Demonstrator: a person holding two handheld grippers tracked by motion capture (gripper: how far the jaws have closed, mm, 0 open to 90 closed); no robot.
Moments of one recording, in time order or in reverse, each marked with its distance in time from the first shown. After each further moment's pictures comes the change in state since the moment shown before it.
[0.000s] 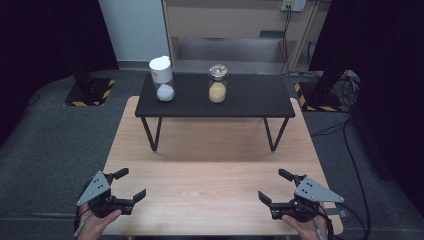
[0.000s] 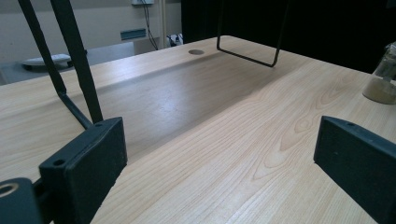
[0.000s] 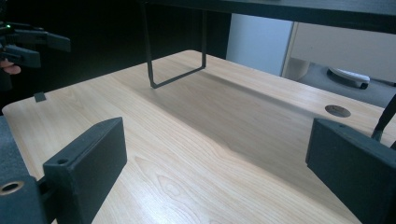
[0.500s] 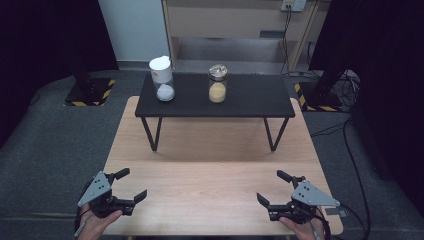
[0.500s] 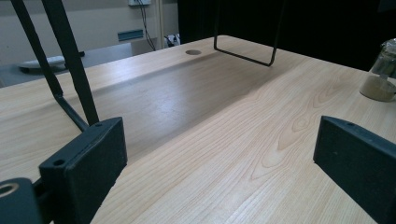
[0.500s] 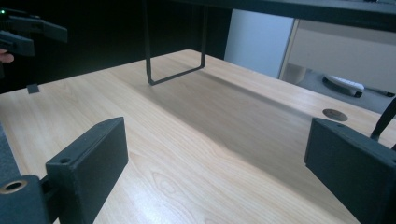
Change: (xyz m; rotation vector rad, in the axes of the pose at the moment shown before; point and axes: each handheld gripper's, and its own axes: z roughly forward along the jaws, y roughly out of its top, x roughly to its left) left arm -0.001 0.001 0.001 -0.001 -0.008 0.012; right arm 0.003 -0.012 0.004 -0.010 -0.003 -0.039
